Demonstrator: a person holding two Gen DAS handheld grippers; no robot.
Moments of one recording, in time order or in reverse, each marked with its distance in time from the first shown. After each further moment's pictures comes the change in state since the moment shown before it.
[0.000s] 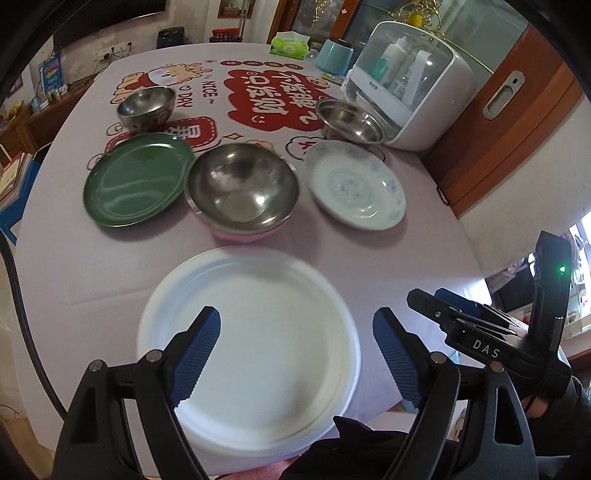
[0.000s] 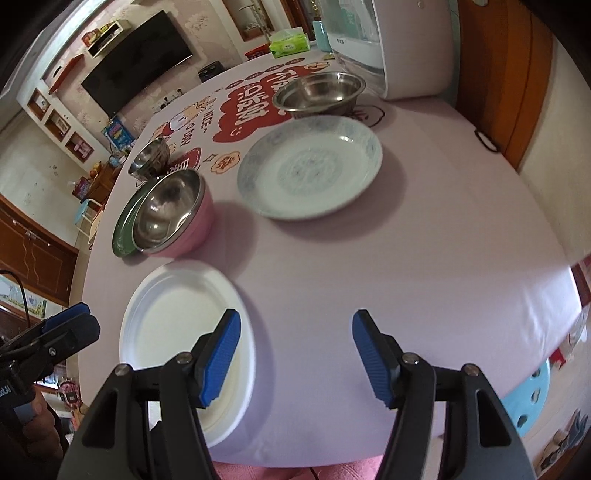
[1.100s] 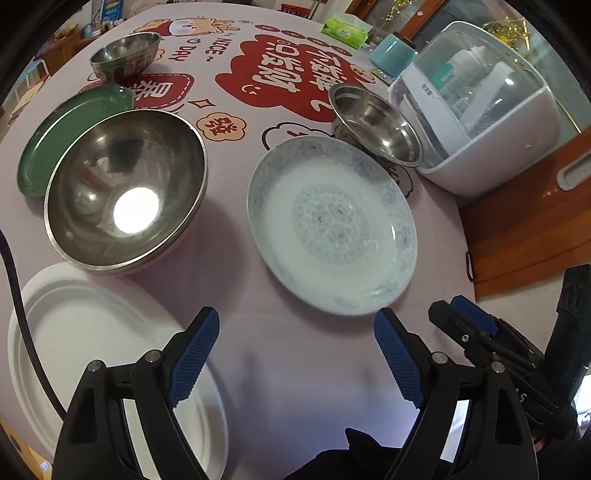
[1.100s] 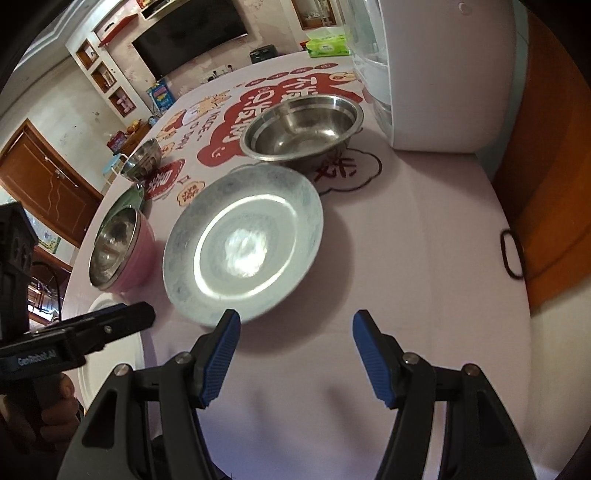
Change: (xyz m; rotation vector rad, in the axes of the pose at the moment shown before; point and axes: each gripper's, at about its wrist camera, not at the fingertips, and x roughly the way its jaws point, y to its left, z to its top) left arm 0.133 -0.063 0.065 -0.327 0.022 0.053; right arm 0.051 -0.094 0.121 -0.258 0.038 0.113
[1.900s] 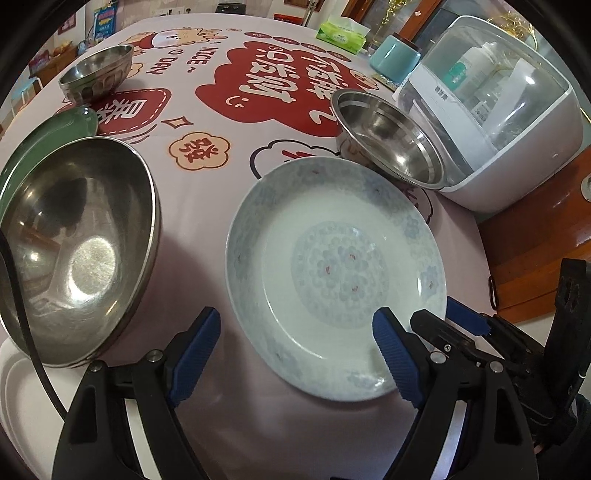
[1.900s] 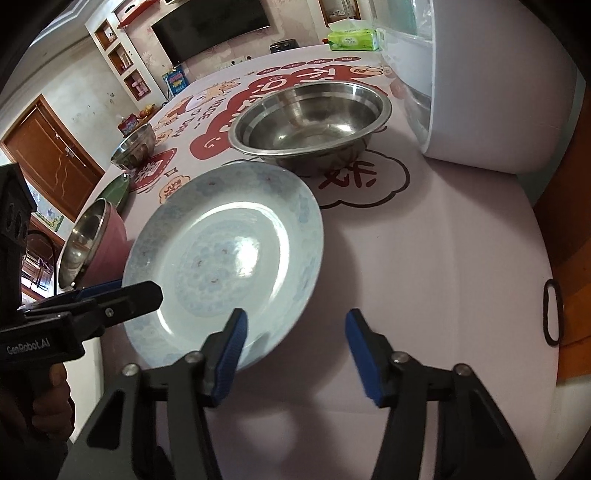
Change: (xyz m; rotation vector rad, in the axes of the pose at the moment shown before) left arm 0.050 -0.007 0.033 0.043 -0.062 0.017; right arm 0.061 -0.008 0.023 -0.090 0.015 0.012
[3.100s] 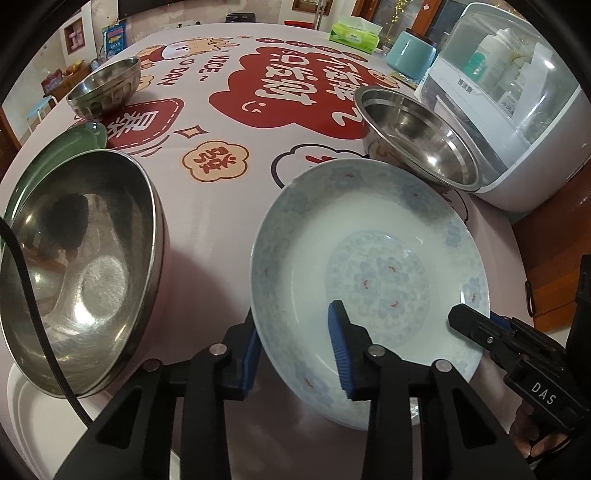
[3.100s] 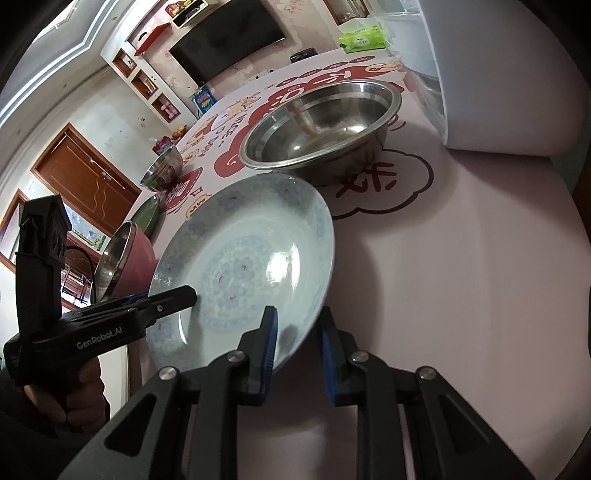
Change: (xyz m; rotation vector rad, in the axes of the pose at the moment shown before) left arm 0.017 -0.002 0.002 0.030 -0.037 0.137; right arm 0.006 -0.027 -0.001 0.051 -0.048 0.216
